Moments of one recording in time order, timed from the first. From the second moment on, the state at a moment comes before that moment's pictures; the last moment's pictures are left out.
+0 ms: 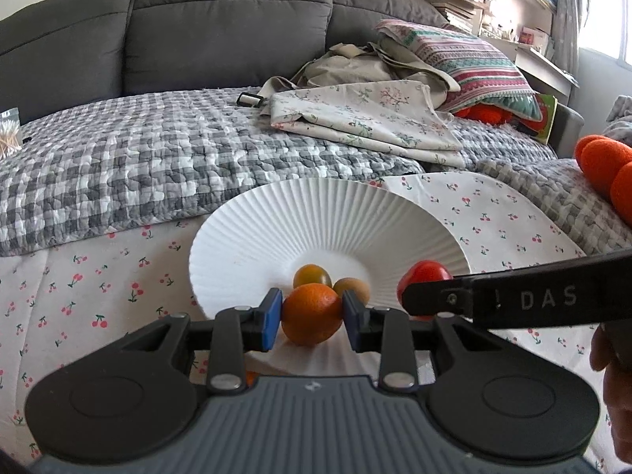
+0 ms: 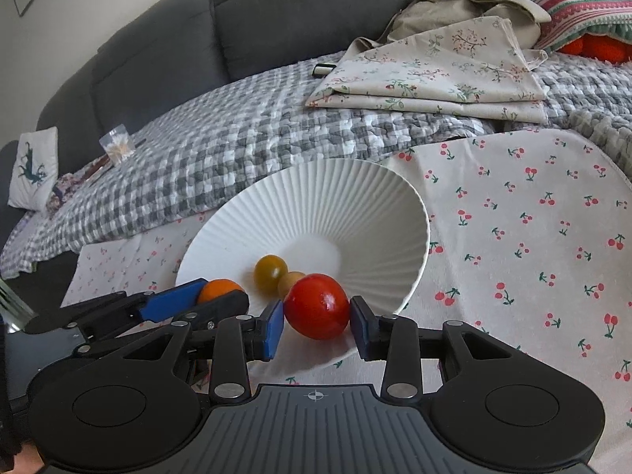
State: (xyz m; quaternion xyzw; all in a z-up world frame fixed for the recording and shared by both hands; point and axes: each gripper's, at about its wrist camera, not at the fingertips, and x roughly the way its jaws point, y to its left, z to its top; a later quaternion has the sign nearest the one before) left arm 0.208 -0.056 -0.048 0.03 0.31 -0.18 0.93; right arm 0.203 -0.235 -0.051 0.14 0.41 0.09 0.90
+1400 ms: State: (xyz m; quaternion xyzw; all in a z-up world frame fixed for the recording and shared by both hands) left arm 0.143 0.021 0.009 -0.05 0.36 -0.12 0.92; right arm 0.112 -0.247 0.007 0.17 0.38 0.12 0.90
